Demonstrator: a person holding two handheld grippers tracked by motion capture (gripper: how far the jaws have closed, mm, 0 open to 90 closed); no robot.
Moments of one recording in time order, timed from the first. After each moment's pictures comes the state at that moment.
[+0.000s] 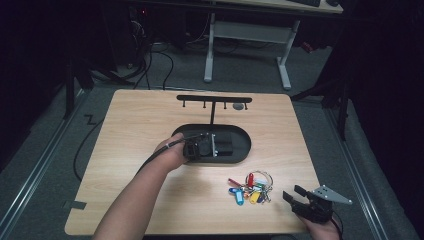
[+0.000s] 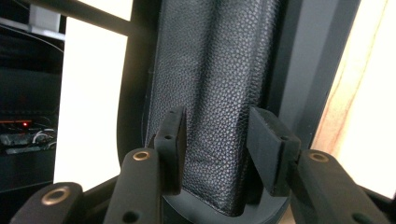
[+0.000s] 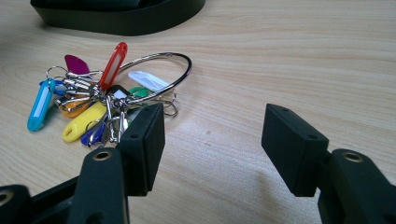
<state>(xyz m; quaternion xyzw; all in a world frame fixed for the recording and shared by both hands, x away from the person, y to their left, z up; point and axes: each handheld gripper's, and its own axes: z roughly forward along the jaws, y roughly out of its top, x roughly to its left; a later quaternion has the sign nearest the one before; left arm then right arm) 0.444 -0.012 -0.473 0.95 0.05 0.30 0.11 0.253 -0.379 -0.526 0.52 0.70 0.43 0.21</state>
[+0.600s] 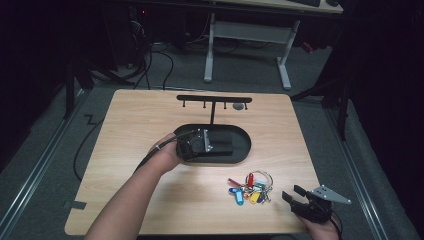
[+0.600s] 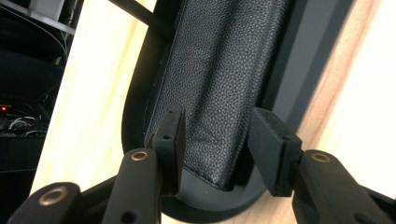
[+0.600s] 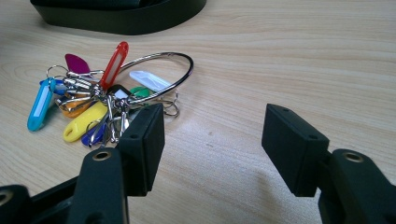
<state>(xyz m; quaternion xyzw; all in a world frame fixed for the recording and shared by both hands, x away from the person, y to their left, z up) 0.434 0.009 -0.454 0.94 0.10 0.29 0.16 0.253 -0.377 -0.526 0.52 0.71 0.43 0.21</state>
